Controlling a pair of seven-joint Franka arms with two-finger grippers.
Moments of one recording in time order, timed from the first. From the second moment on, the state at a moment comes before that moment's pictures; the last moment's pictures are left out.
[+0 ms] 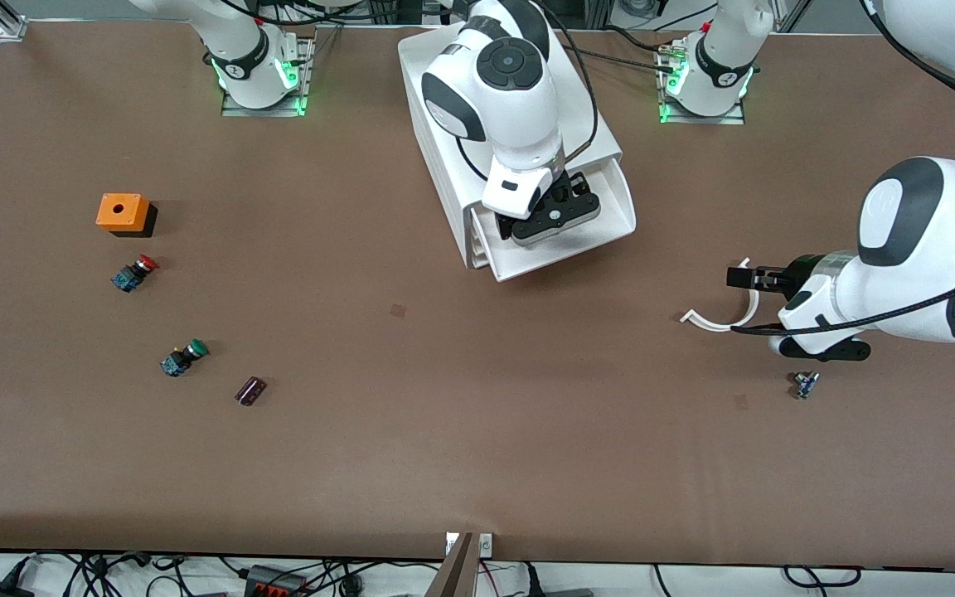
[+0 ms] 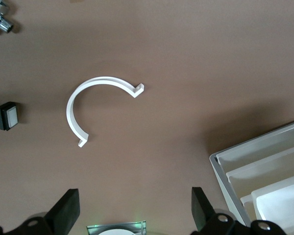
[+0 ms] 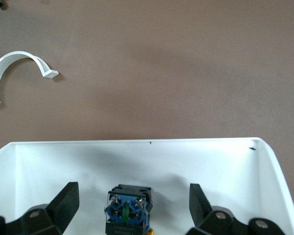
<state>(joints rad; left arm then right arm) -0.02 0.47 -0.08 -1.36 -0.10 1.42 -0.08 0.90 0.71 0.00 -1.14 0.05 2.09 0.55</state>
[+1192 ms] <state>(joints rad) 0.00 0.48 -0.08 -1.35 -0.10 1.45 -0.10 0.92 0.73 0.00 -1.13 0.05 2.01 0.55</state>
